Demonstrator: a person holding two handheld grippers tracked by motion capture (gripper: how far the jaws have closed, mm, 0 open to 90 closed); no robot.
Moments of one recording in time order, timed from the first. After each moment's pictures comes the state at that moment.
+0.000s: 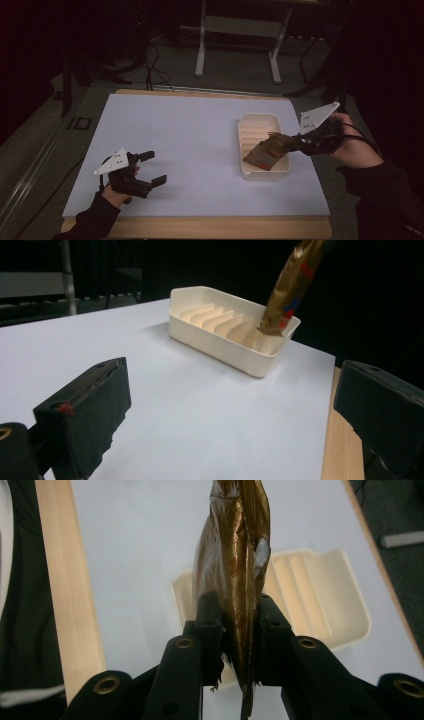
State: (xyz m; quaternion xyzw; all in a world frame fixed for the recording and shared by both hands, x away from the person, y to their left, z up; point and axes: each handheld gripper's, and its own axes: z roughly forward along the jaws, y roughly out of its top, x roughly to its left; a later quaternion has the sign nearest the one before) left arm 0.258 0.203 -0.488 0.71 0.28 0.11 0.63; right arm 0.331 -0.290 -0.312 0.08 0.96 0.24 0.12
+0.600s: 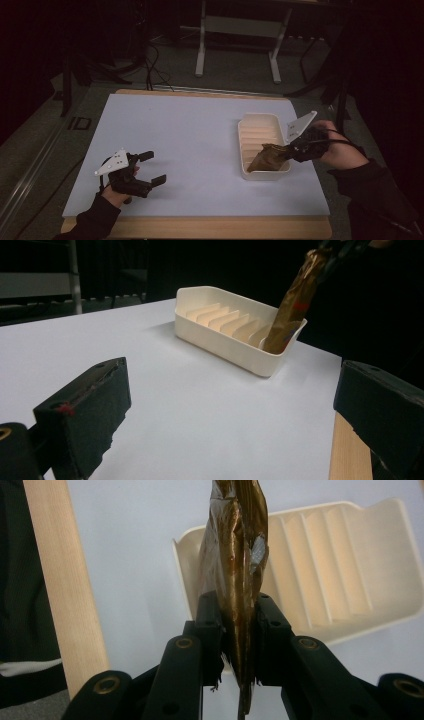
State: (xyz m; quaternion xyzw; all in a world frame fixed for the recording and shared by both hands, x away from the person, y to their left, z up) left arm 0.258 0.204 -0.494 0.72 0.29 0.11 0.63; right arm 0.344 -0.279 -0.356 0.08 0.98 0.18 0.08
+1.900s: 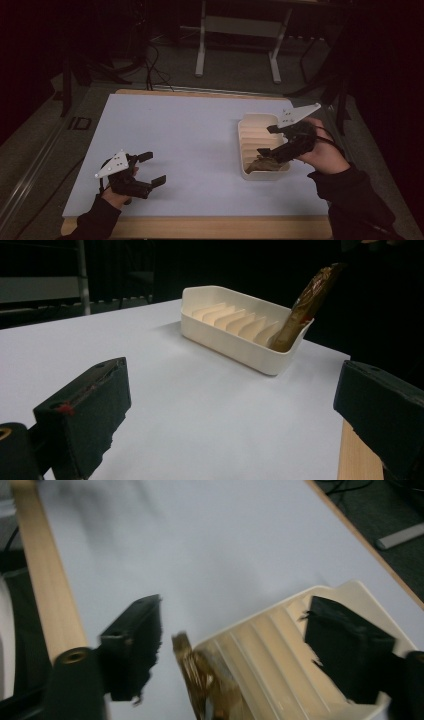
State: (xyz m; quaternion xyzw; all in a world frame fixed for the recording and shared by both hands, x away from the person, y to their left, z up) left arm 0.255 0.204 -0.496 0.71 0.29 0.12 0.63; right arm 0.332 -0.245 -0.334 0.19 0.91 0.34 0.12
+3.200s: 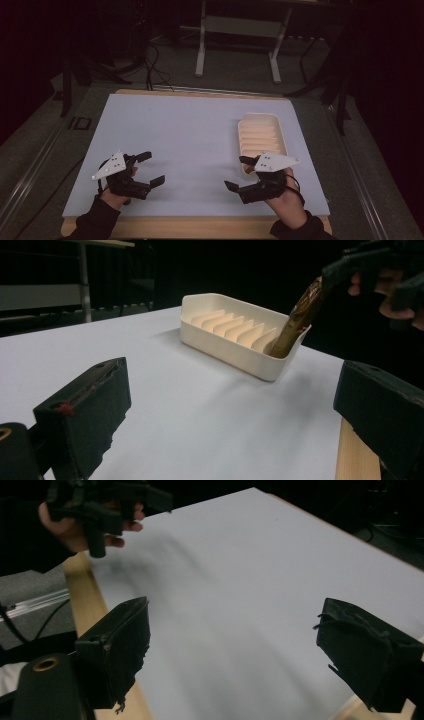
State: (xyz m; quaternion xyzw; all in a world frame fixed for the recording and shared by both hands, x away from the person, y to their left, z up) left arm 0.252 0.207 -0.495 0.71 0.29 0.13 0.63; right arm 0.251 -0.192 -0.408 0.22 0.84 0.48 0.12
